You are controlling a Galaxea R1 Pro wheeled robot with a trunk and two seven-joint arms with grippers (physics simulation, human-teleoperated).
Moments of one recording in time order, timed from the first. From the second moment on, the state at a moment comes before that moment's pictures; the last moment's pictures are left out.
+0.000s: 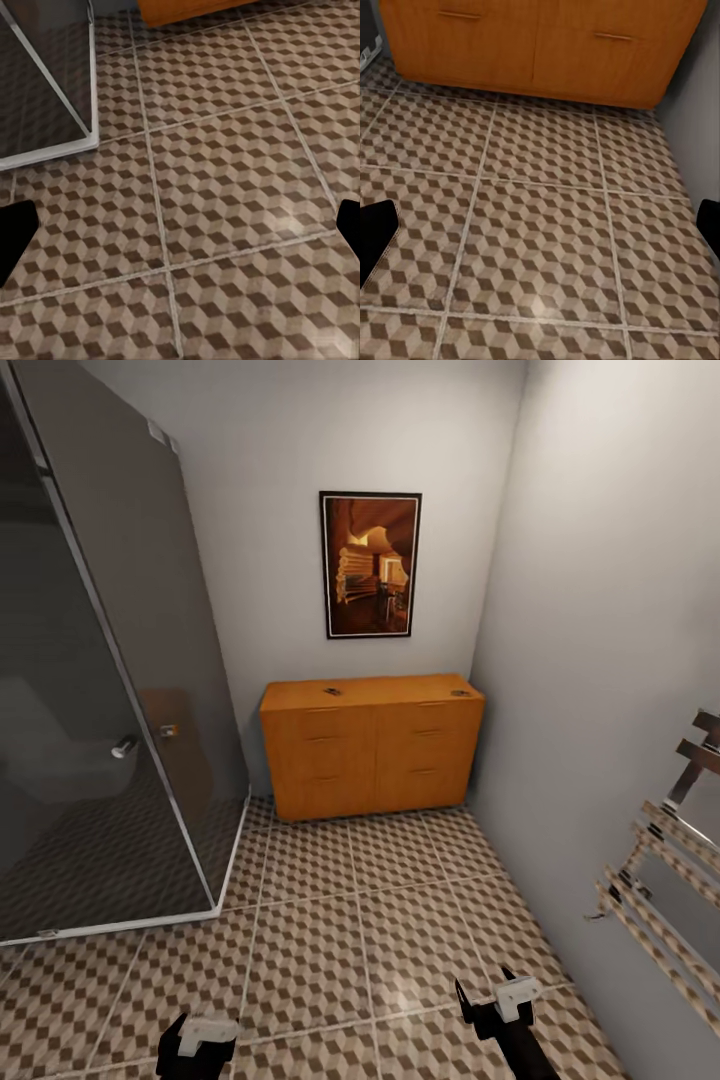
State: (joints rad) left arm -0.48 0.05 -0.38 0.08 0.25 -0.69 0.07; right arm -0.49 -0.05 0.06 -0.02 0.13 -0.82 0.01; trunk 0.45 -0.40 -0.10
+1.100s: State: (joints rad) left arm -0.48 0.05 -0.38 0.08 0.25 -0.69 0.07; right arm -0.49 -0.05 0.06 -0.02 0.13 -0.82 0.01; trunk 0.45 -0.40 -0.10
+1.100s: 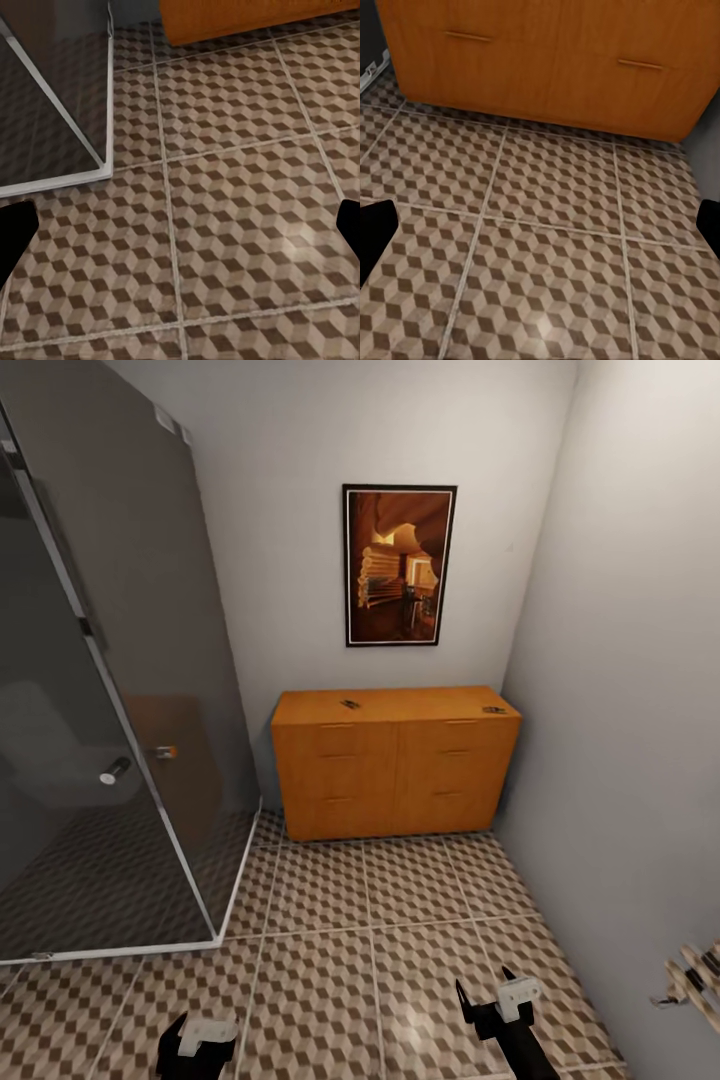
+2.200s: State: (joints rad) left arm -0.48 0.05 -0.38 0.08 0.25 -0.69 0.07; right arm -0.49 -0.05 0.06 -0.02 0.13 -0.82 0.01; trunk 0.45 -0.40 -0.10
